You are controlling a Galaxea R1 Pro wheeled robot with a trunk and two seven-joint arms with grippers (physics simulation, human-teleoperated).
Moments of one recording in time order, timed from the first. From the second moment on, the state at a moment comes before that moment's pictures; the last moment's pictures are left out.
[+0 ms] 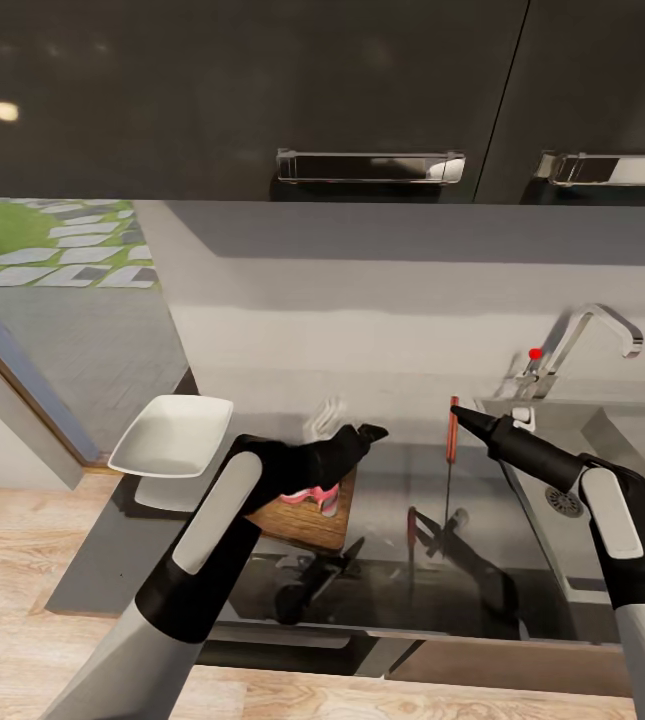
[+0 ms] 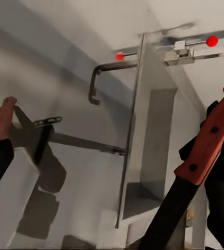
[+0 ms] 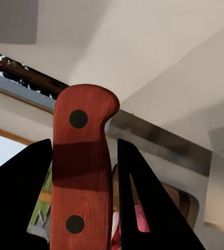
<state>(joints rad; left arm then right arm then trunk) -0.69 -0.16 -0.48 -1.49 1.57 0.55 0.81 -0.65 -0.24 -0.26 -1.20 -0.81 0.95 0.70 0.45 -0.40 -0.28</state>
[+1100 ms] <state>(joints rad) -0.64 -0.14 -0.50 -1.49 1.66 0.47 0.92 -0.65 -0.24 -0.26 -1.20 -0.80 0.95 0.70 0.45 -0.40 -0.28</state>
